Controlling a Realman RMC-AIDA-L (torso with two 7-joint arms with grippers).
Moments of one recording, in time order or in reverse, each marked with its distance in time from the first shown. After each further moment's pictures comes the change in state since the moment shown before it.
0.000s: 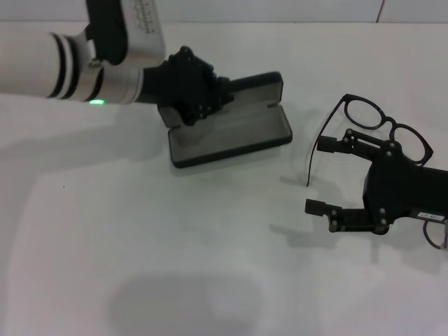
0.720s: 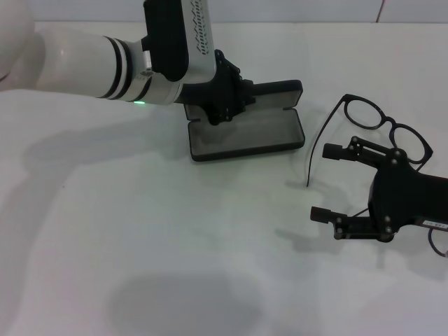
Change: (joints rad) left arm -0.131 -0.005 0.103 -0.224 -0.029 -0.206 0.120; right arm -0.022 -0.002 0.004 0.002 -0.010 -0.002 -0.026
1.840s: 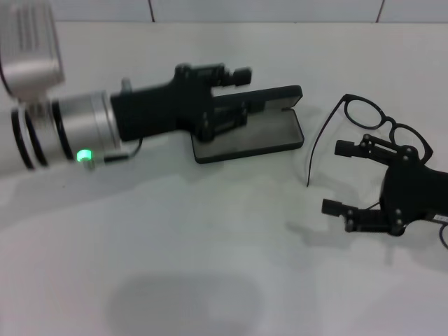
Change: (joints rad) left arm 0.136 0.015 -0.395 -0.347 -0.541 0.561 0.219; right arm -0.012 -0.020 0.005 -0.010 0.006 0.021 0.074
